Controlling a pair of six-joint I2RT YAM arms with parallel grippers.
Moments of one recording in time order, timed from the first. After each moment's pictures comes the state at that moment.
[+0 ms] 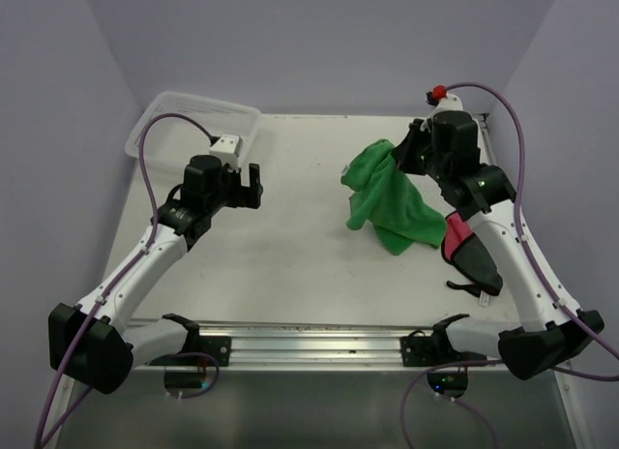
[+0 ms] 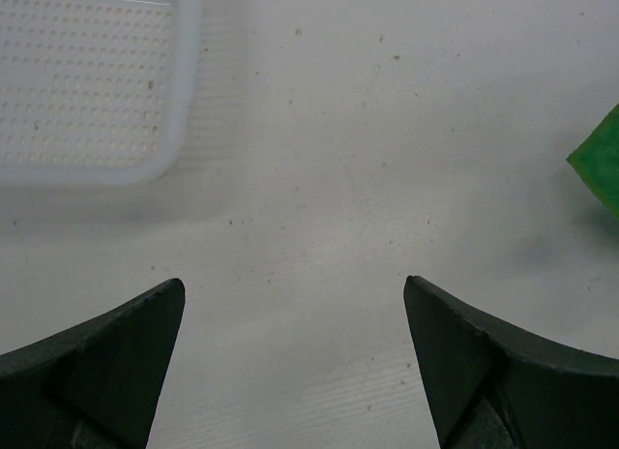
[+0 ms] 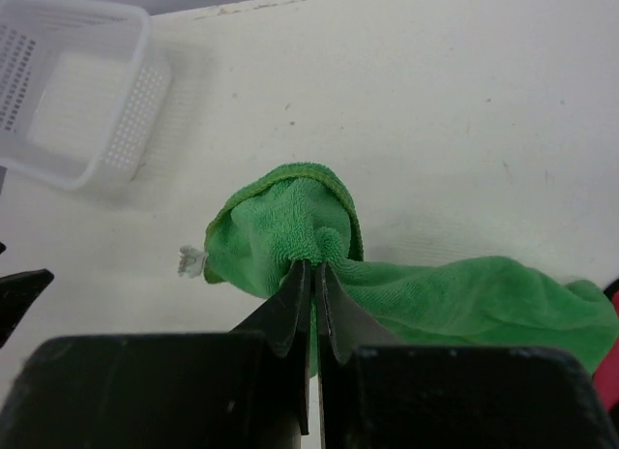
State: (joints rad) left arm -0.37 1.16 0.94 -0.28 -0.06 -0.16; right arm 0.35 1.23 1.43 -0.66 0.11 0.41
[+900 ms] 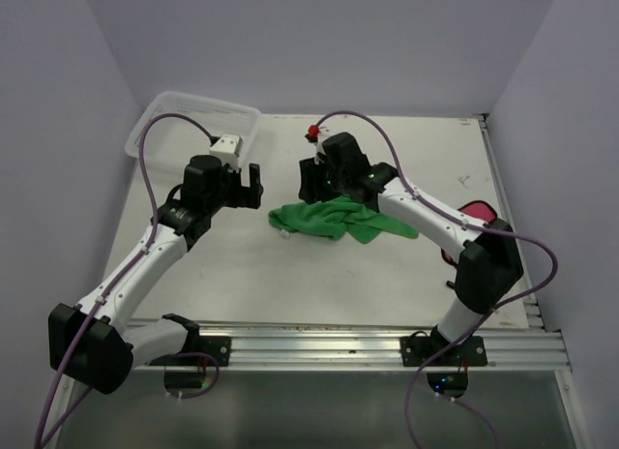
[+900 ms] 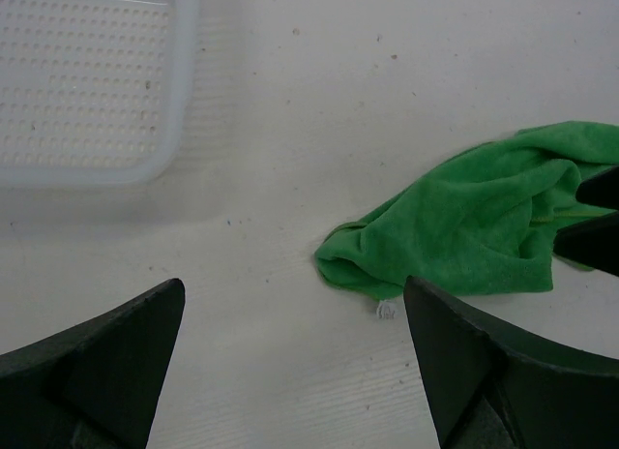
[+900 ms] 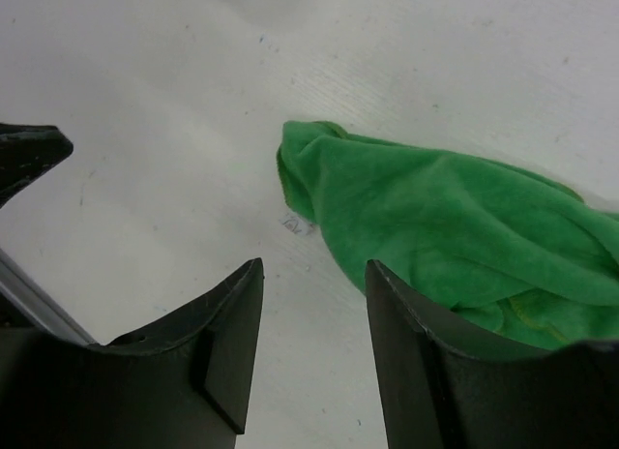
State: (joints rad) left arm -0.37 1.16 0.94 -0.28 -0.05 -0.17; right arm 0.70 1.70 1.44 -0.43 -0.09 0.31
